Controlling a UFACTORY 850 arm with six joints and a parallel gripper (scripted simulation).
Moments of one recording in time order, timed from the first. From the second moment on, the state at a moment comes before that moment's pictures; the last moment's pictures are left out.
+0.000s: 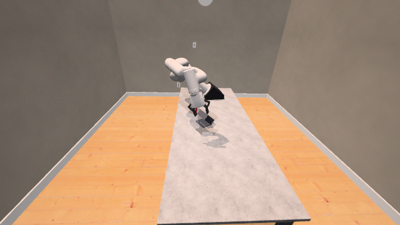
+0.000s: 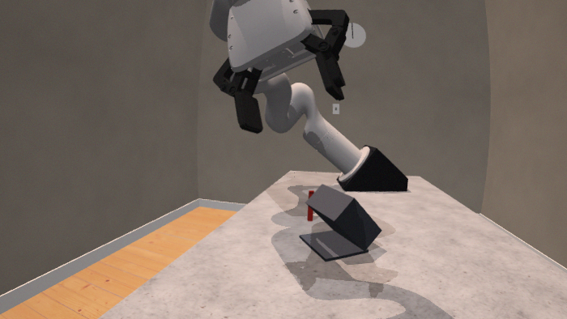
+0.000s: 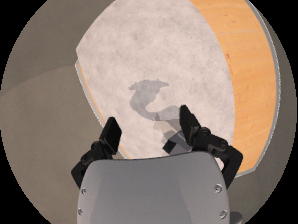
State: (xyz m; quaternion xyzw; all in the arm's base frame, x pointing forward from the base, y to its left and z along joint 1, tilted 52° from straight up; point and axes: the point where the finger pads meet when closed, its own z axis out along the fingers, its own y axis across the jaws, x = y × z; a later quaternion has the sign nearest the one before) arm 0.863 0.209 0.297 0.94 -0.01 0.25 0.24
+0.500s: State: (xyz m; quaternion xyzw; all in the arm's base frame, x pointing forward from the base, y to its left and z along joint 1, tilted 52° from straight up) arm 0.816 0.189 0.269 0.94 0.01 0.20 0.29
